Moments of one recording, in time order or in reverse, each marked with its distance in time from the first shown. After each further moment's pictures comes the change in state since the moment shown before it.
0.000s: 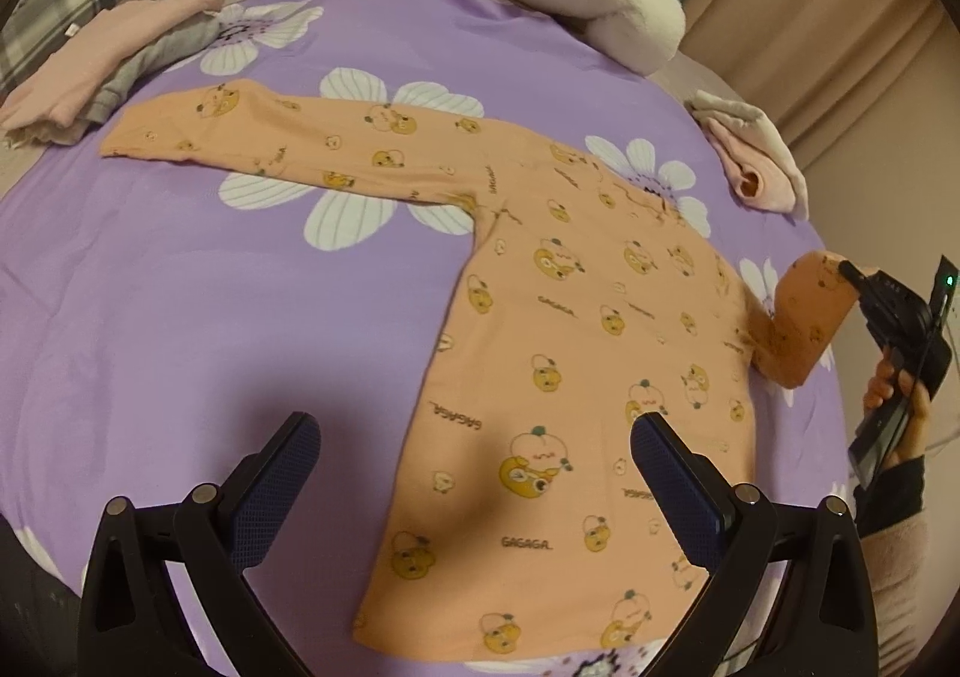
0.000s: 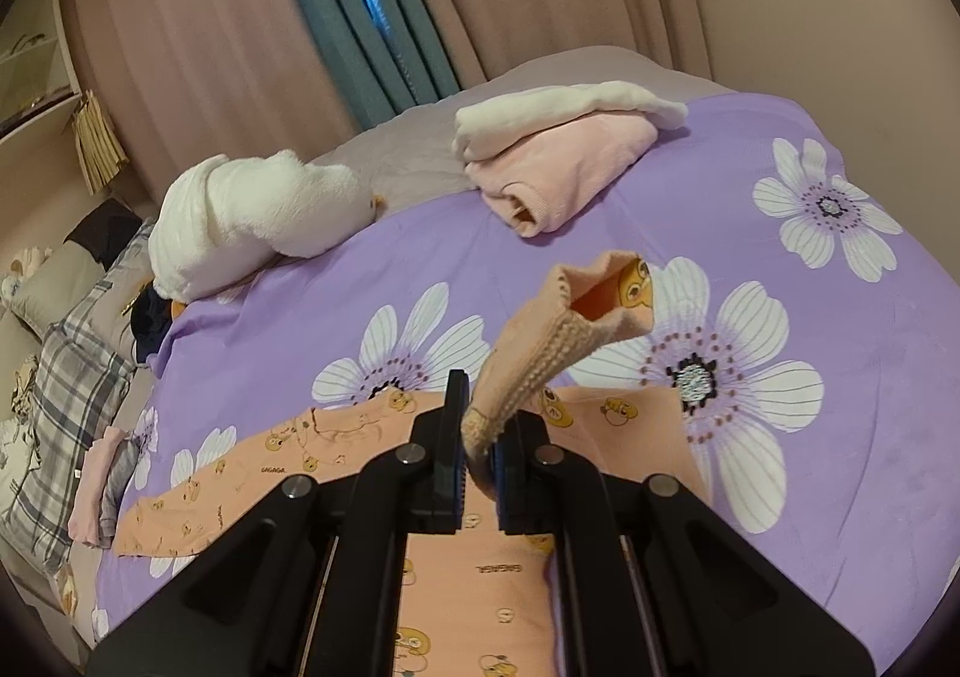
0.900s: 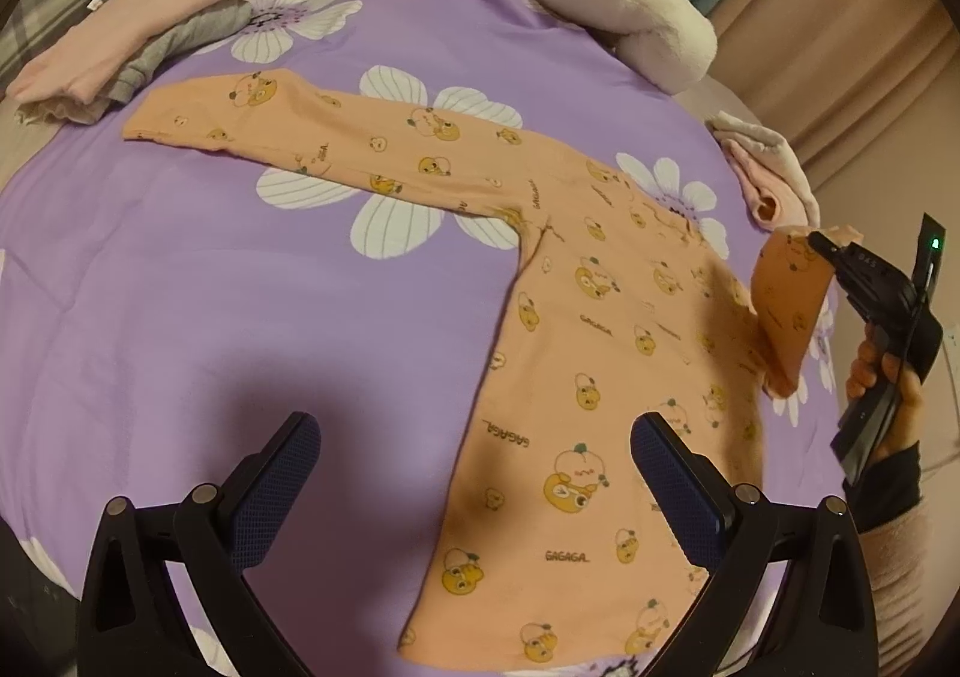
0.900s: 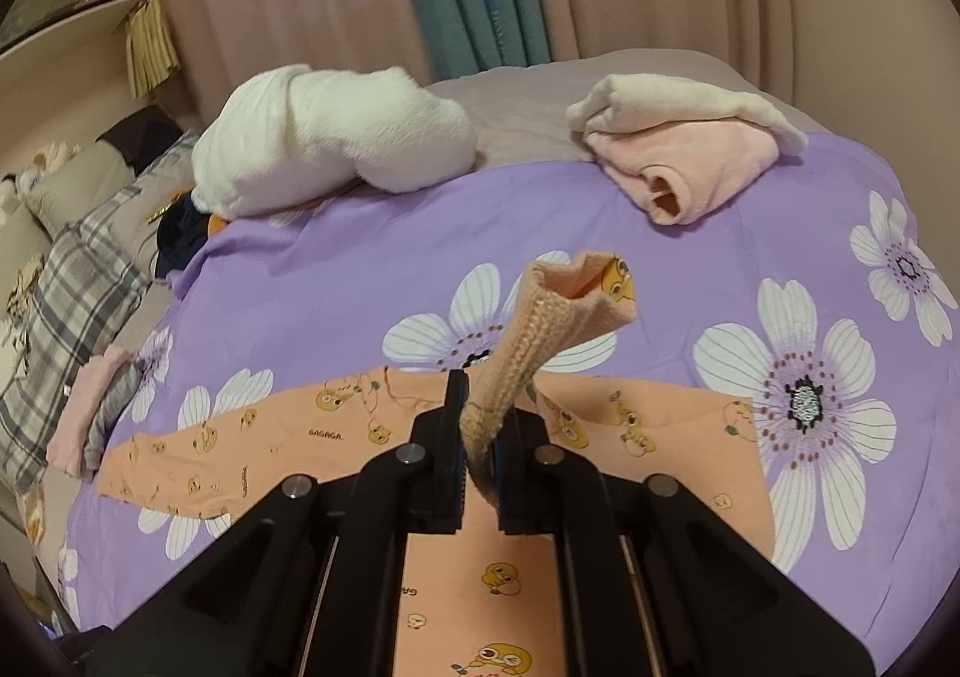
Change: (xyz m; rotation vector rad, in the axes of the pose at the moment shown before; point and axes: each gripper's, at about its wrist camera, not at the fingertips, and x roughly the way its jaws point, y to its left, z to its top) left arm 0.001 0.033 0.009 -0.050 -0.002 -0.009; right arm 0.038 0.109 -0.024 -0.193 0.070 0.031
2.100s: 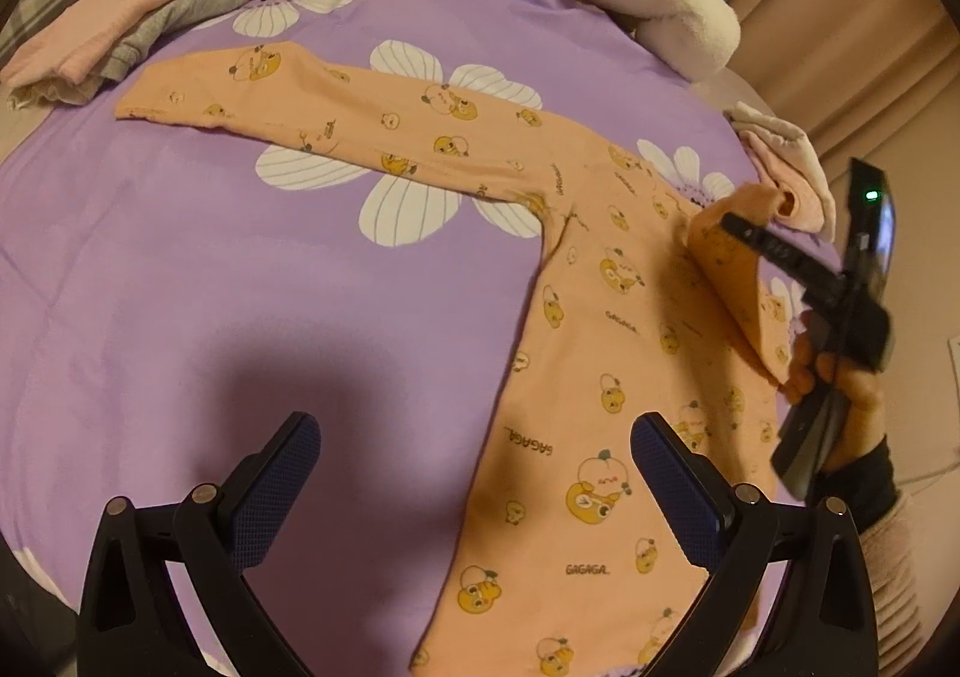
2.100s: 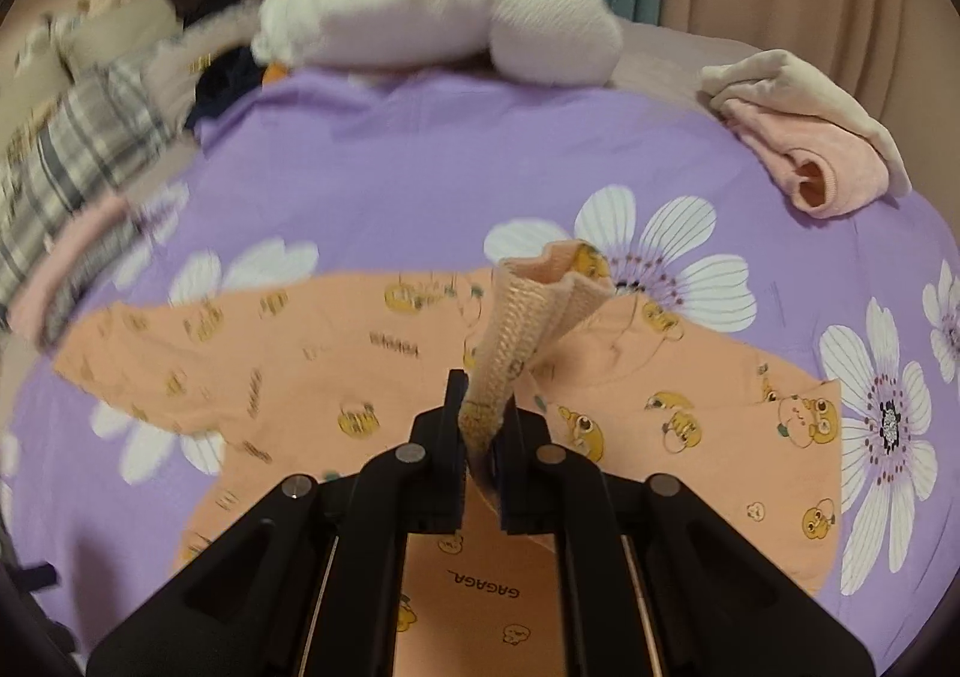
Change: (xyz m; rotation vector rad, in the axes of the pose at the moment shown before) left arm 0.020 0.009 0.006 -0.022 0.047 0.015; right arm 0.073 0.103 -0.054 -0.264 0.154 -0.012
